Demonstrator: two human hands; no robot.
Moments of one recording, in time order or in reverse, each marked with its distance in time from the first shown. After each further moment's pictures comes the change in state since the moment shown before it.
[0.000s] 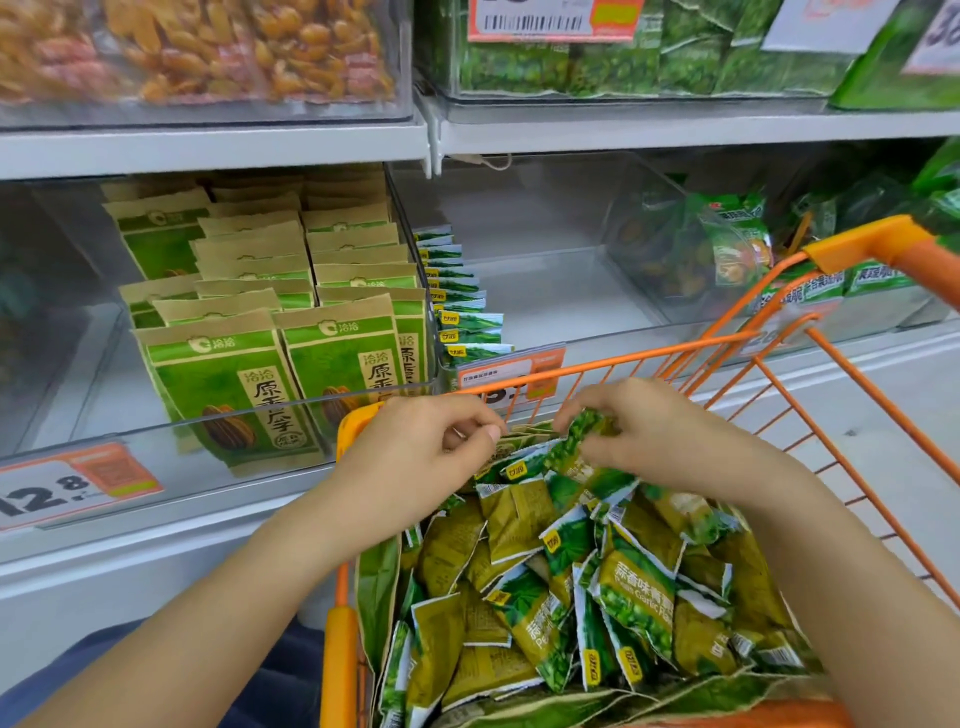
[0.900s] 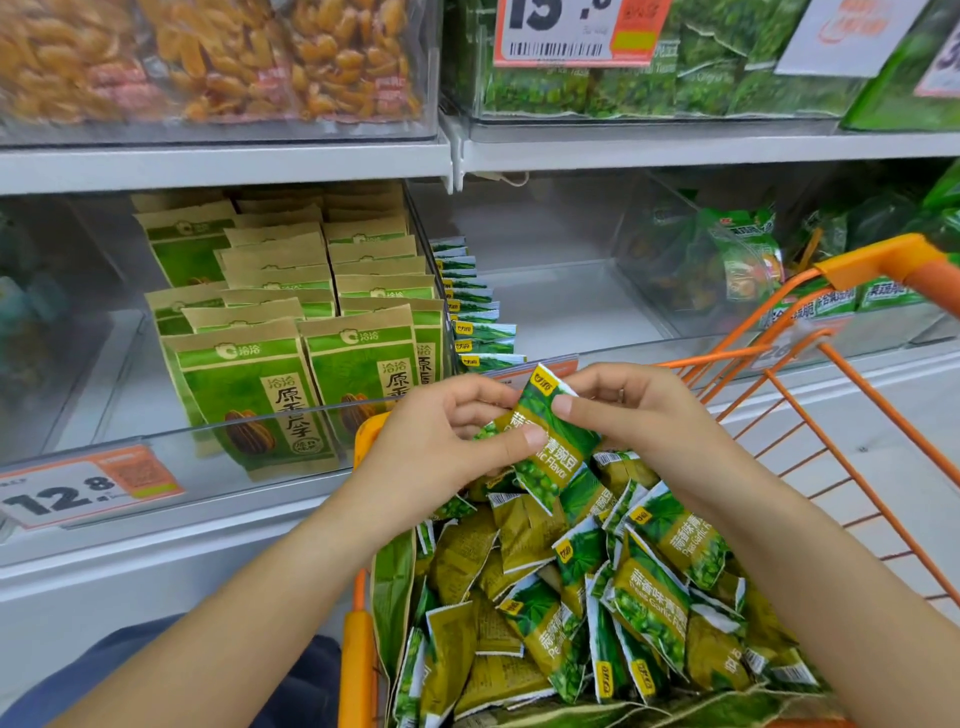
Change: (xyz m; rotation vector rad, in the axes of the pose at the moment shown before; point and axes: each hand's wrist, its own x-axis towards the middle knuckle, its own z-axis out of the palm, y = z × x) left_hand -0.001 0.024 -0.005 -0.618 0.039 -0.169; right_hand -0.006 -0.024 0.008 0.999 0.143 -0.099
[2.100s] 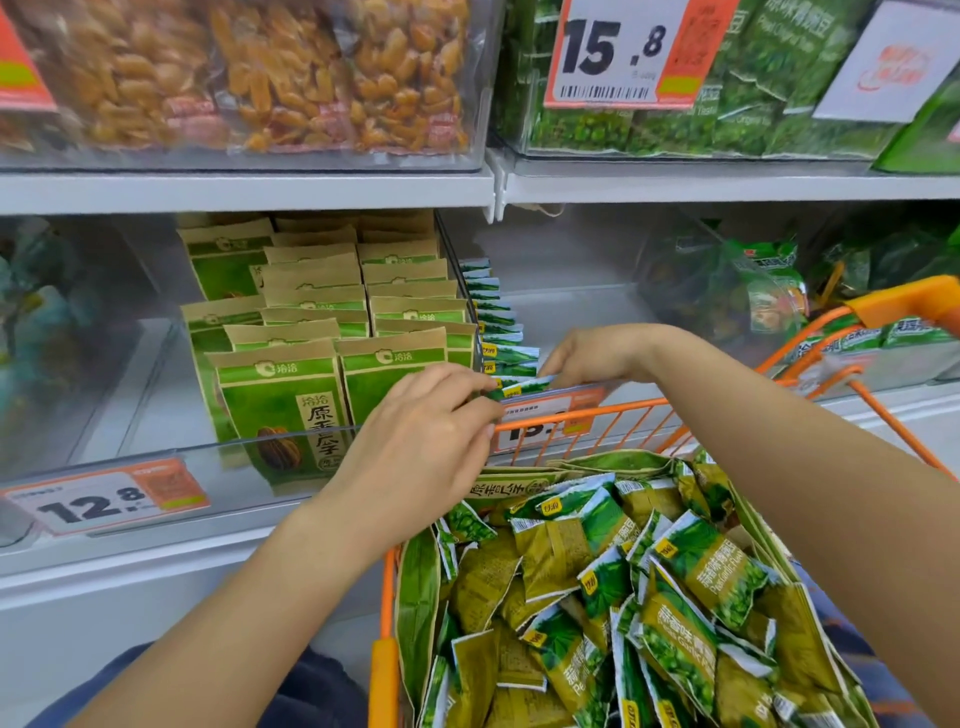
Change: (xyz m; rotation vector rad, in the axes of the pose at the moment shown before) left_hand 0.016 -0.026 -0.041 1.161 0.119 0.538; right_hand 0.142 -0.003 -0.016 -0.848 -0.342 0.444
